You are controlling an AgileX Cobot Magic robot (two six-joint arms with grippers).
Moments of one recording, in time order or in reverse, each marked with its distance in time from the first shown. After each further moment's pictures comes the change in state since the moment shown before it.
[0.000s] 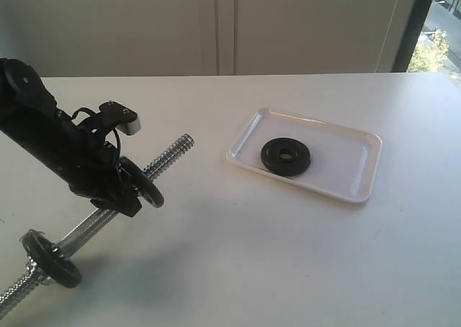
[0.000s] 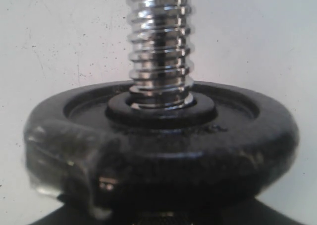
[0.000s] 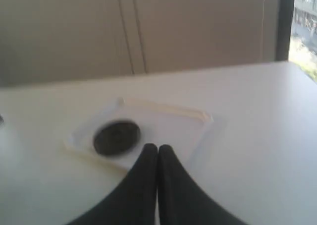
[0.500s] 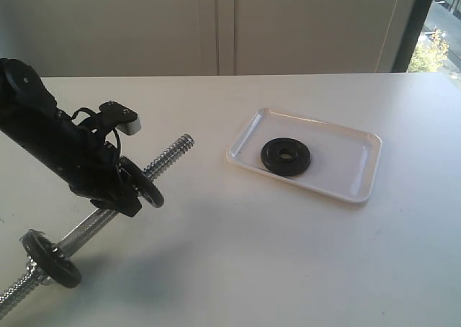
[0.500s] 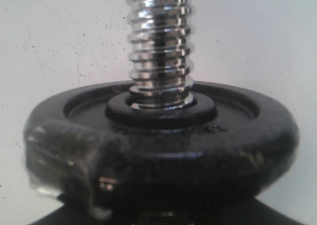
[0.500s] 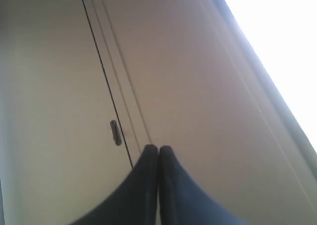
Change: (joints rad) left arm 0.000 0.000 0.000 -0.001 0.000 0.002; right arm 0.000 -0.001 0.000 0.101 -0.788 0.099
